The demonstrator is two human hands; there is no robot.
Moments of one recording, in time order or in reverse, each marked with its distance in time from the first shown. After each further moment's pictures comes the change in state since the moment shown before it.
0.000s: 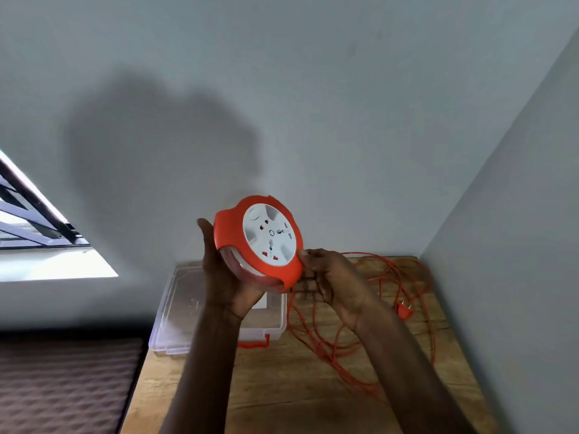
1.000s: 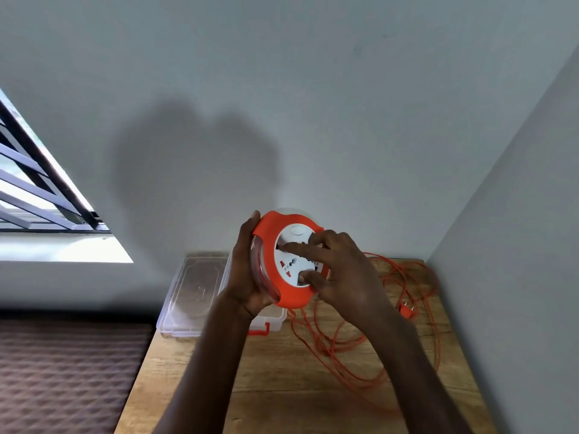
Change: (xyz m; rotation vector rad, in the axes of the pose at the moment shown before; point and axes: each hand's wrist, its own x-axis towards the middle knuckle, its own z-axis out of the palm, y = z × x) left_hand -0.012 -0.025 0.015 0.254 0.178 -0.084; right_hand -0.026 0.011 -0.024 -1.222 0.181 -0.774
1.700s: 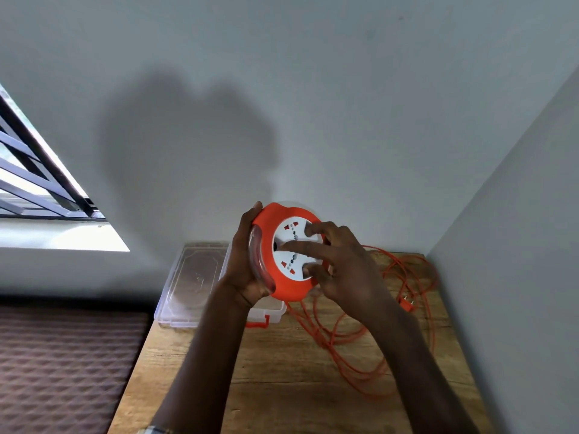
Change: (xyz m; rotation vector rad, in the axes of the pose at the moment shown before) left_hand 0.014 0.004 -0.021 0.009 0.017 -0.046; right_hand 0.005 0.010 0.010 0.024 0.012 -0.059
